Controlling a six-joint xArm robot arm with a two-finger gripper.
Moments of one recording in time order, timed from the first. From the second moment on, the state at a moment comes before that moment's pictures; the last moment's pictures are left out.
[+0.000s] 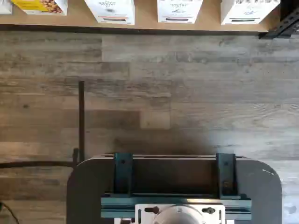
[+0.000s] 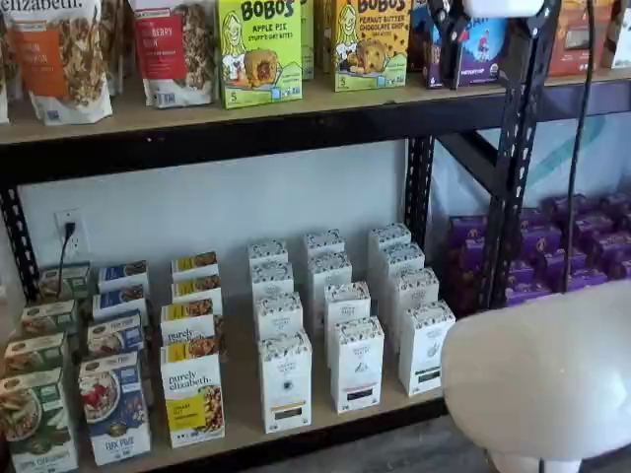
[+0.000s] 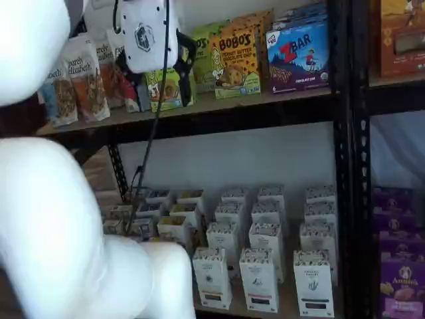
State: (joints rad) arm 0.01 -0.84 -1.15 0.04 2.00 0.03
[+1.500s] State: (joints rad) arm 0.18 -0.88 -0.84 -0.11 1.62 0.19
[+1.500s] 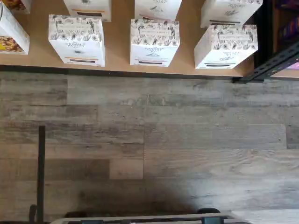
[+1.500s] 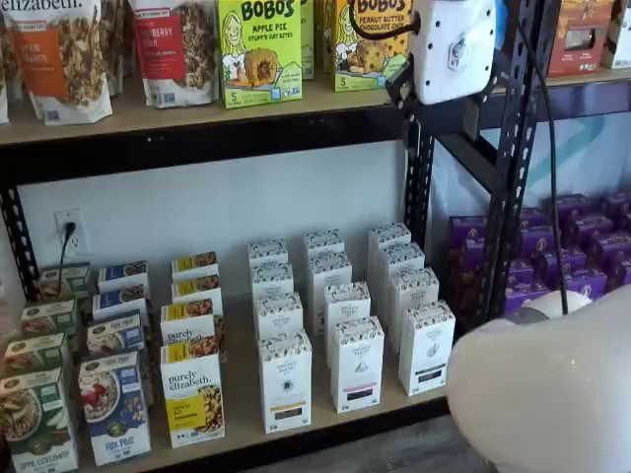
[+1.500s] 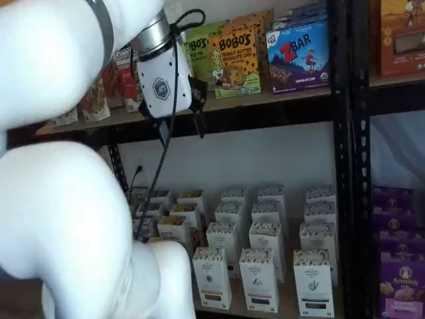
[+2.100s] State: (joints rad) arm 0.15 -0.85 -0.64 -0.04 1.37 0.17
